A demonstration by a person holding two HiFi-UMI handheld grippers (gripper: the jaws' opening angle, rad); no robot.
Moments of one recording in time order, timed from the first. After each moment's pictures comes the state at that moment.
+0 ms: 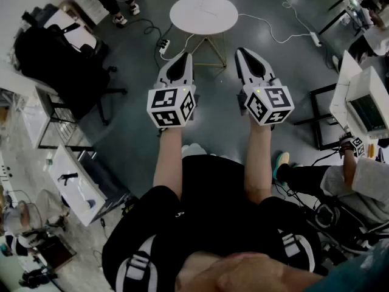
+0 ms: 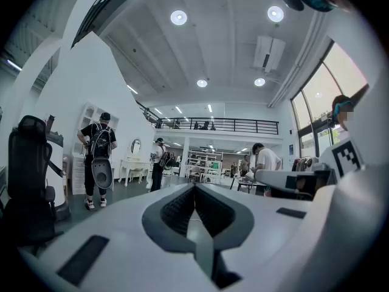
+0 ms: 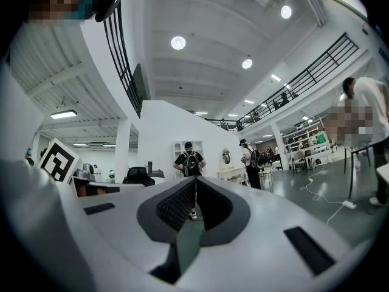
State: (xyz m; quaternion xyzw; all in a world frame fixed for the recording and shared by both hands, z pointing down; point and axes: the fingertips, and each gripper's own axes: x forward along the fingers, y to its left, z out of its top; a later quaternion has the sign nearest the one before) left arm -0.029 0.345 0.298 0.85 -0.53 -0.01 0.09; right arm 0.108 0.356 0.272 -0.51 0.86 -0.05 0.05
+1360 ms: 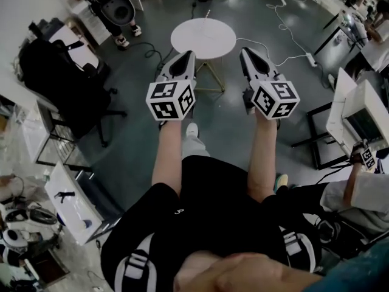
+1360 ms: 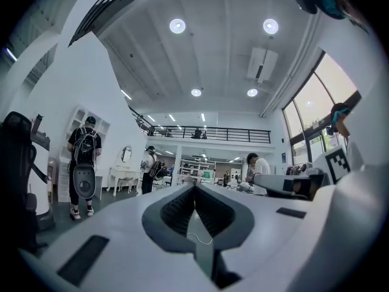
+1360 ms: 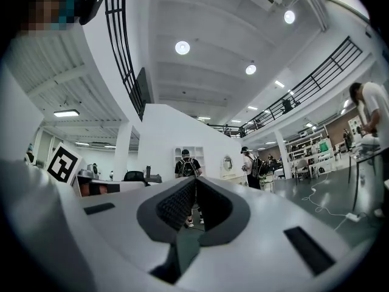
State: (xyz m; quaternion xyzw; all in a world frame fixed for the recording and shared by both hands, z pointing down) left arm -0.020 0.285 0.252 0.87 -0.49 -0.06 0.07; right arm 0.124 0.300 0.229 -0.51 0.86 -0.01 0.06
